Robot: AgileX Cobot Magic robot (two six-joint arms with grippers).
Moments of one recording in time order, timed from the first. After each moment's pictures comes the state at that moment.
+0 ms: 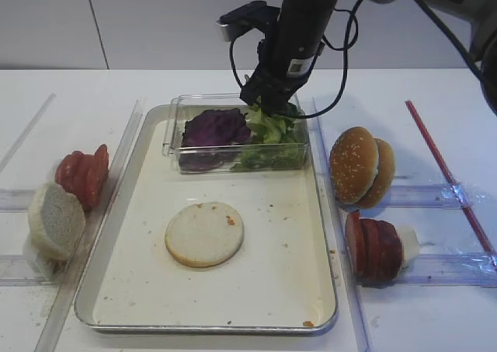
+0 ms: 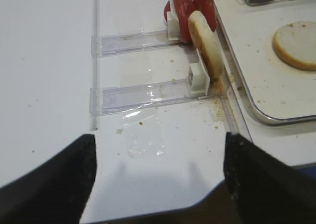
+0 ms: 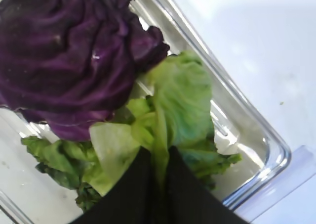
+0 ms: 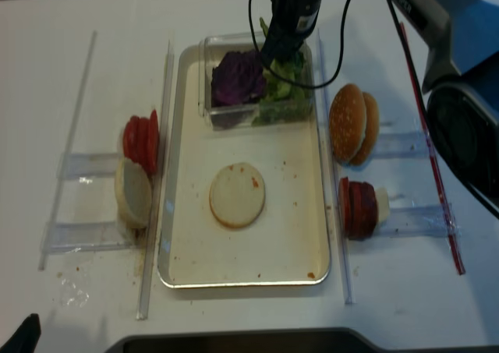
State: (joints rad) left arm -0.10 -0.02 -0.49 0.06 1.18 -0.06; right arm 0.41 2.30 -2.16 0.20 1.24 -0.51
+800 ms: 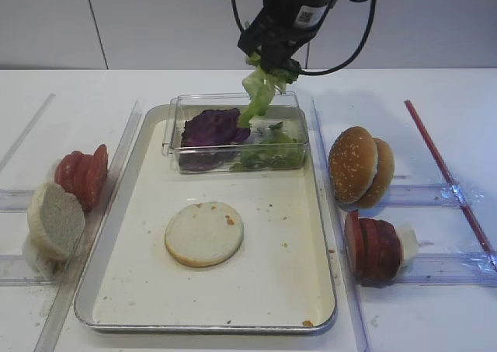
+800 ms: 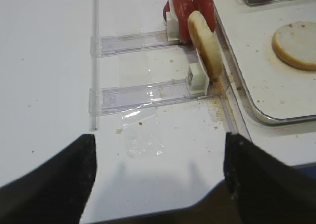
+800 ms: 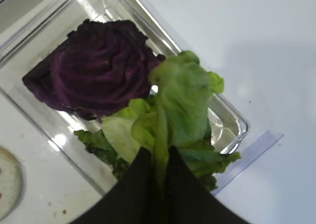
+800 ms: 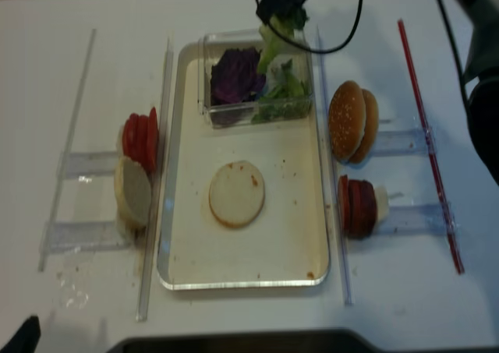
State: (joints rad) left arm -0.10 -0.02 -0.49 0.06 1.18 -0.06; right arm 0.41 2.14 -2.14 0.22 1.24 -0.47
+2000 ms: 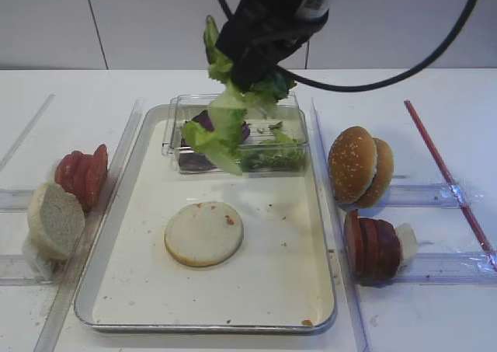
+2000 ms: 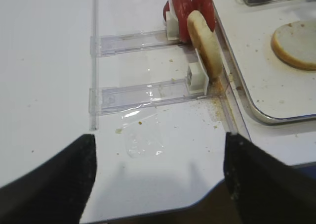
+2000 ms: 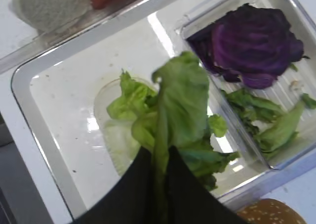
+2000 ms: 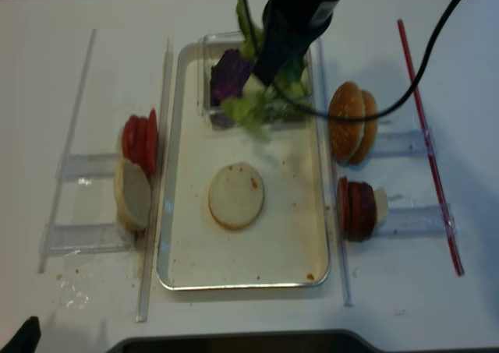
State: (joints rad) left arm -0.10 -0.02 -0.49 0.06 1.18 -0.06; right arm 0.57 1.73 -1.73 0.32 1.25 -0.52
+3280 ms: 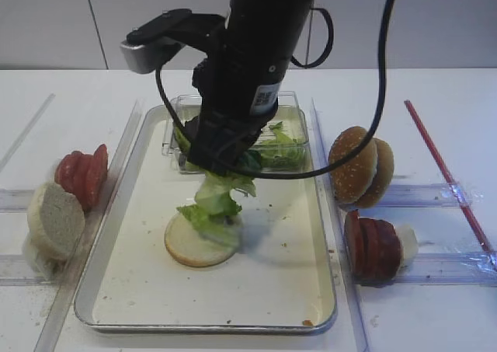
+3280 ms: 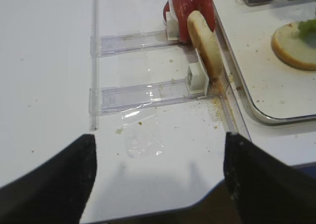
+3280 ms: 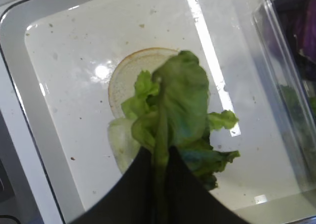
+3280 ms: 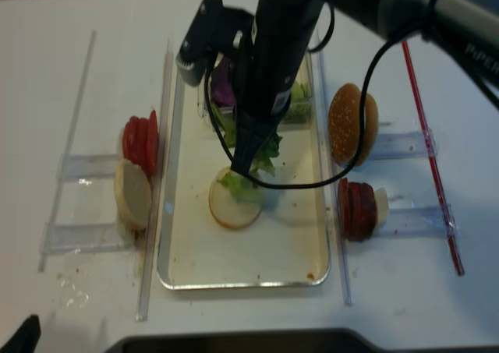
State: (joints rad) left arm -0.10 -0.02 -0.49 0.06 1.18 -0.06; right arm 0.69 1.87 -1.67 0.28 1.24 -0.60
